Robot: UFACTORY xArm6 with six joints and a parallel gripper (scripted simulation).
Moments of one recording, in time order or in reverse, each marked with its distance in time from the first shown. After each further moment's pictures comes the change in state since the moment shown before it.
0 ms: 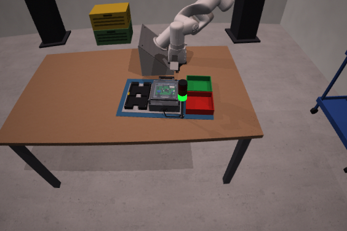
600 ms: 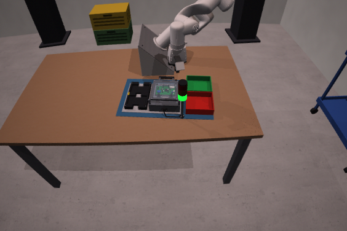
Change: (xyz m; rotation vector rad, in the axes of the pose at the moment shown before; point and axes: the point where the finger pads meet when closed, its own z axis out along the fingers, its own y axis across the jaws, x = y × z) arm 0.000 0.000 0.000 -0.005 -0.003 -0.297
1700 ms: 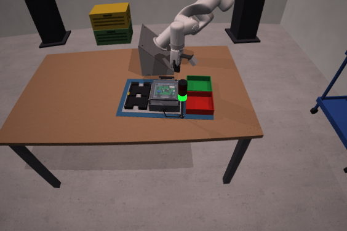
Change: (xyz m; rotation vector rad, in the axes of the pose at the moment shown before) arm 0.000 0.000 0.000 -0.001 -0.002 -0.946
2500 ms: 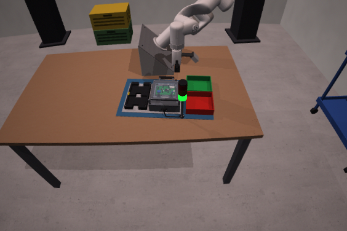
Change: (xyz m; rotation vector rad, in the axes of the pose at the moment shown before) arm 0.000 0.000 0.000 -0.002 0.008 -0.311
